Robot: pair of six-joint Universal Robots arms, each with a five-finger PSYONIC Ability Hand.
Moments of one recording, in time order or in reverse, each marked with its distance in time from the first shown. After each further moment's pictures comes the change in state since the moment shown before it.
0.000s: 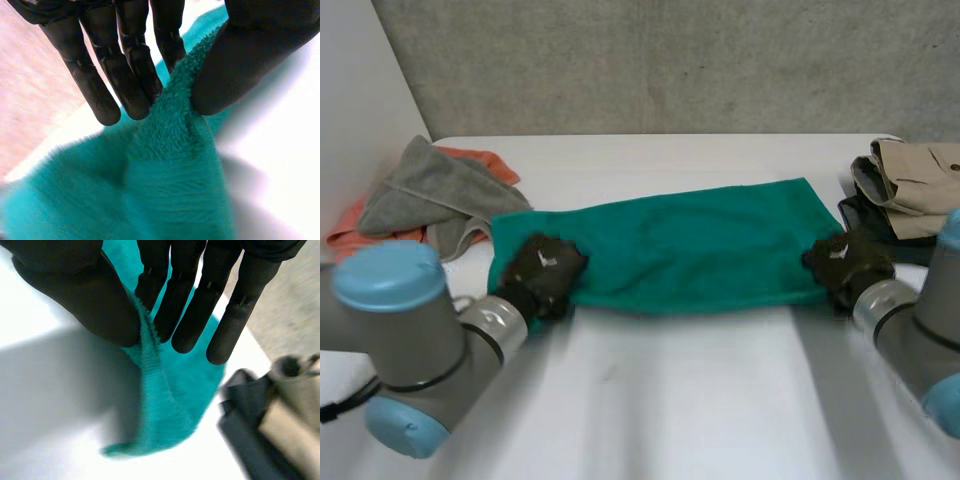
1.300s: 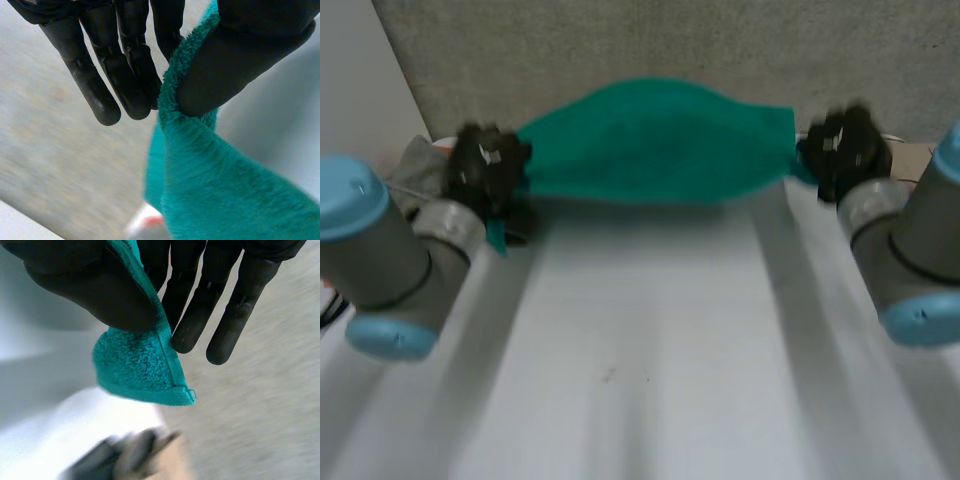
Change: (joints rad) left arm 0.088 0.023 0.181 0.066 -0.097 0.120; right arm 0.104 0.035 -0.274 -0.099 0.108 -0.130; left_hand 0.000 0.005 0.006 0.004 0.034; right_hand 0.000 0.000 0.005 0.000 0.048
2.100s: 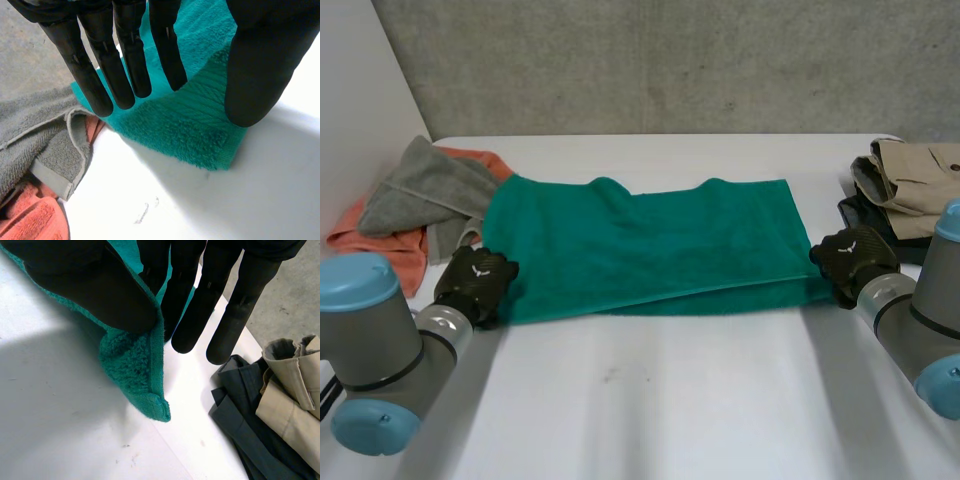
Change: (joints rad) left arm 0.108 -0.084 -0.282 0.011 0.010 0.023; right arm -0.132 0.060 0.218 0.079 -0.091 0.173; left_hand -0.411 -0.475 -0.471 -0.481 -0.462; right_hand 0.000 0.000 0.000 0.000 0.000
